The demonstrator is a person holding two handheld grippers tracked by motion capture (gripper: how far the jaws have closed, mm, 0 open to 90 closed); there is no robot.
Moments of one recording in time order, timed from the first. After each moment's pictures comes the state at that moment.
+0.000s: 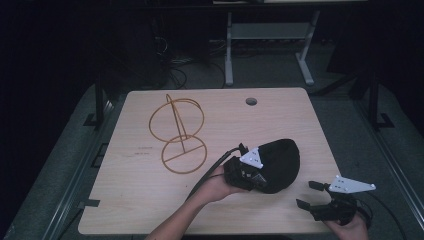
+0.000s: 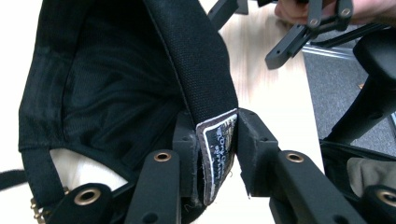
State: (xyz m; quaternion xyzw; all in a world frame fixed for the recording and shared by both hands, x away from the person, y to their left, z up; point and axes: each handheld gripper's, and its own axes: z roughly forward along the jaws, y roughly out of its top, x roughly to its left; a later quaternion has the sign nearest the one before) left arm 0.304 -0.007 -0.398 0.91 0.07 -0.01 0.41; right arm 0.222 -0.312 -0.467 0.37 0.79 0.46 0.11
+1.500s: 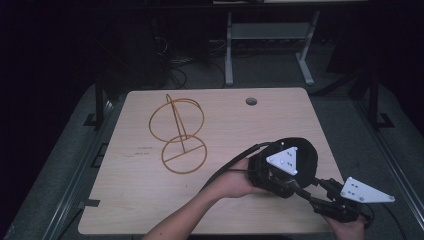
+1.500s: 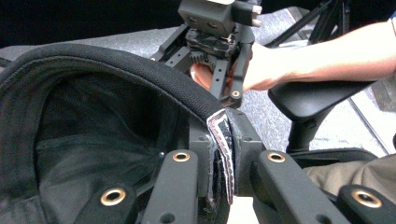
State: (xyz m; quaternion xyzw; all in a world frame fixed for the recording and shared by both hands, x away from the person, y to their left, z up) left arm 0.262 -0.055 -0.307 0.90 -0.10 -0.02 0.43; right arm 0.201 -0.296 -0.428 0.30 0.73 0.58 0.19
